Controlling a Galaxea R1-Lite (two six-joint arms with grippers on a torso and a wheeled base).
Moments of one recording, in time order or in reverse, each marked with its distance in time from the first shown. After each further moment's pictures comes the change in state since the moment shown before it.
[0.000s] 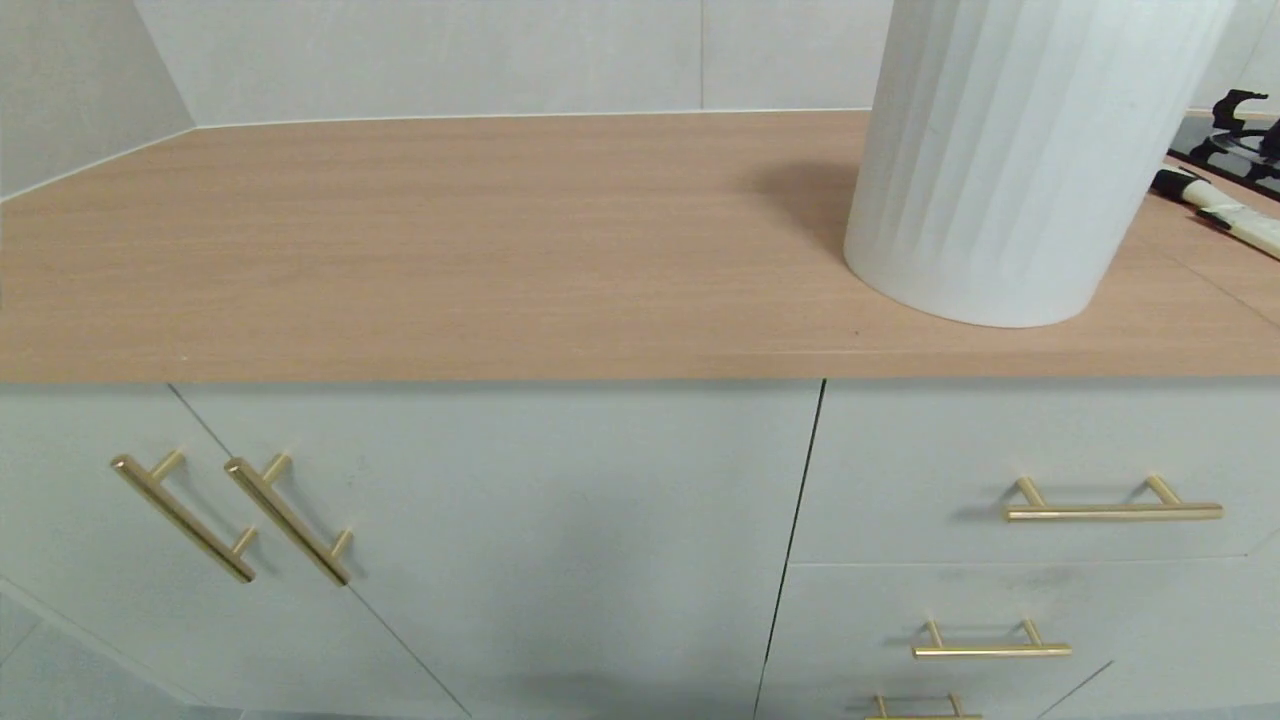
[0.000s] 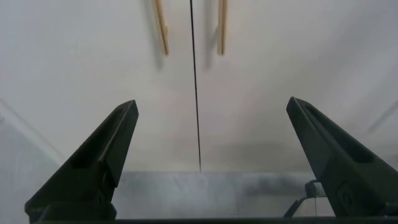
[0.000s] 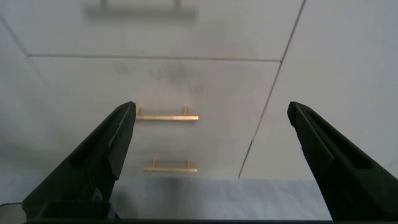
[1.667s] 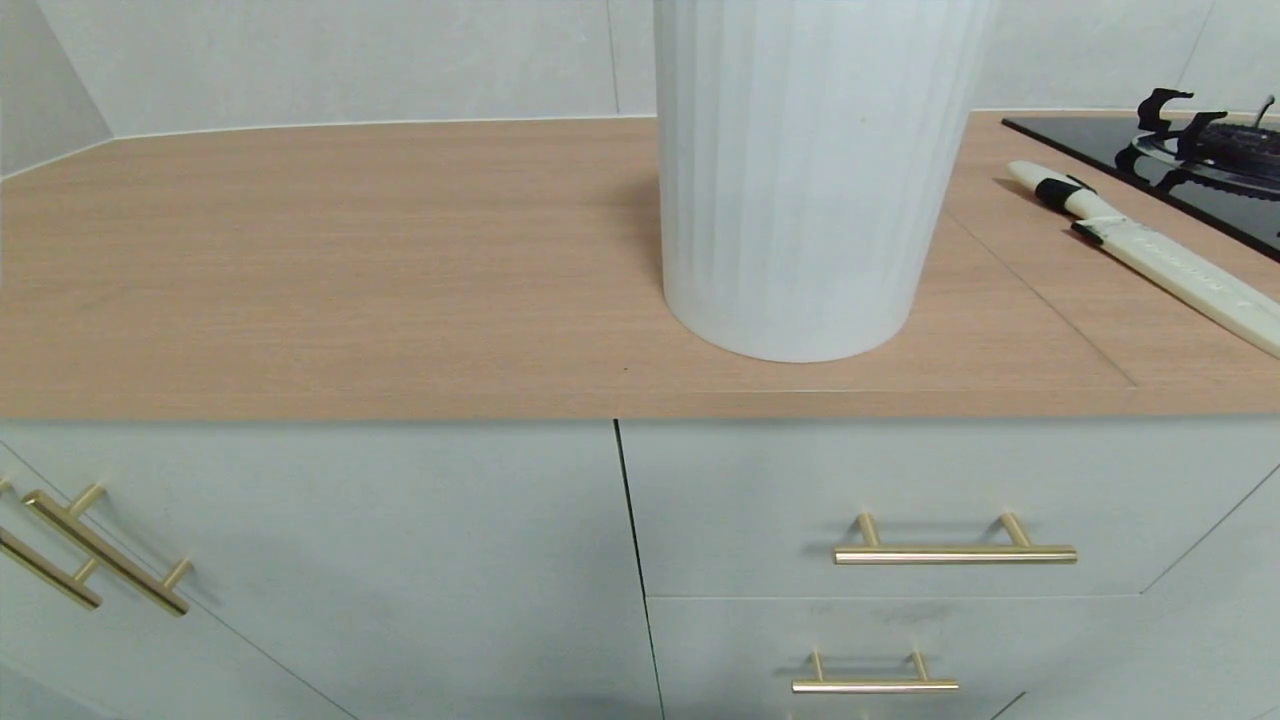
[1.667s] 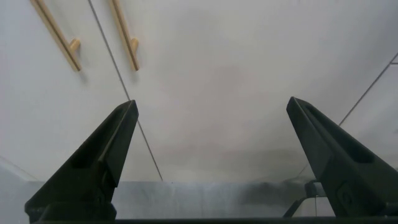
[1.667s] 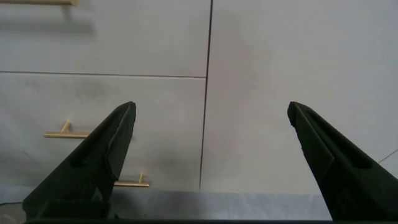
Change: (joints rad) left arm 0.000 0.000 0.000 0.000 0.000 -0.002; right arm 0.000 0.000 0.000 0.000 0.001 -0.001
